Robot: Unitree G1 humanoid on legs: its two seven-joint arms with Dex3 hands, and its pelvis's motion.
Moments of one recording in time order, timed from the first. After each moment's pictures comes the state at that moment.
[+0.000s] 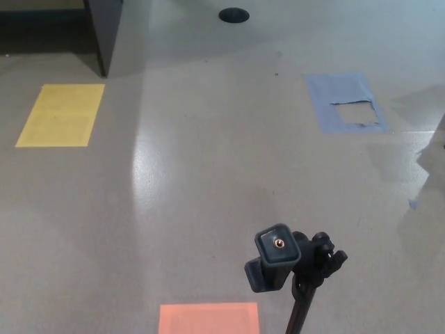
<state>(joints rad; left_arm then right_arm) 0.49 0.12 0.07 0.22 0.01 -0.24 0.01 0.43 -0.19 -0.01 0.28 -0.05 -0.25 0.08</state>
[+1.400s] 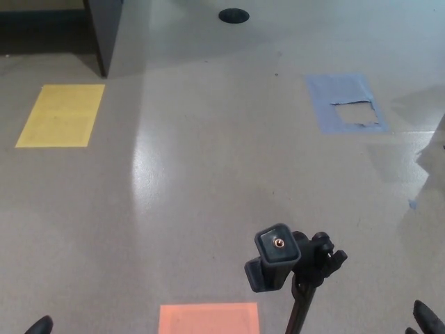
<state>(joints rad) 0.61 0.02 0.16 0.00 -0.14 -0.48 -0.05 0.53 -0.19 -0.06 0.07 0.11 -0.52 0.22</state>
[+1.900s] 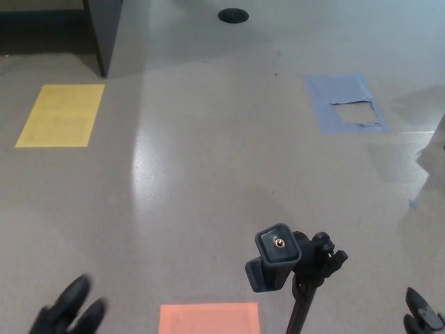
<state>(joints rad) 0.62 -0.04 -0.02 -0.21 -0.14 -0.50 -0.07 0.48 -0.21 -0.05 0.03 0.01 -0.47 0.18</state>
